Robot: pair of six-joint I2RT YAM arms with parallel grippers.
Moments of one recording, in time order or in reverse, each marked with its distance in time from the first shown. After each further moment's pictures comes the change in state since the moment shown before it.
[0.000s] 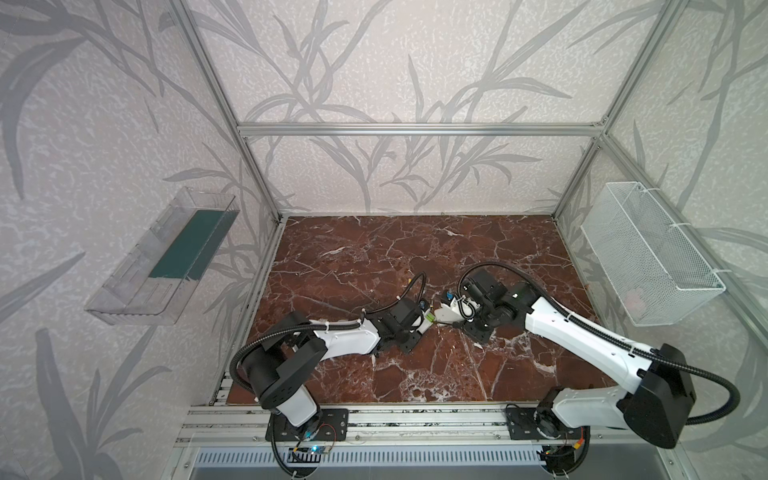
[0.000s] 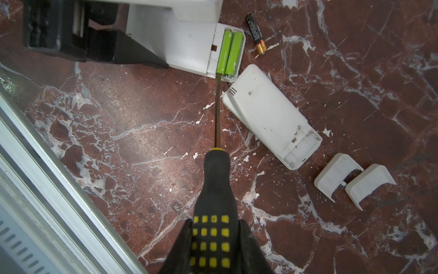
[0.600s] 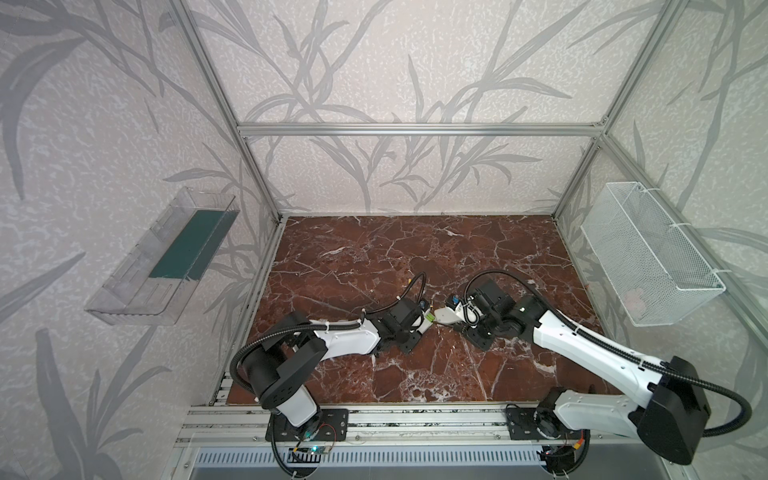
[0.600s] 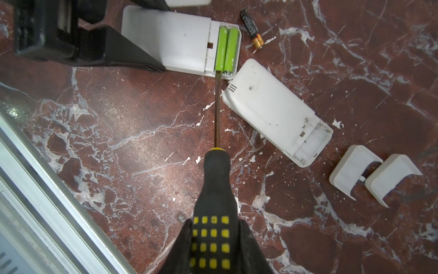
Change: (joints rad) left arm -0.002 0.002 0.000 0.003 0.010 0.000; right arm 0.008 -0.110 -0.175 0.160 0.005 0.118
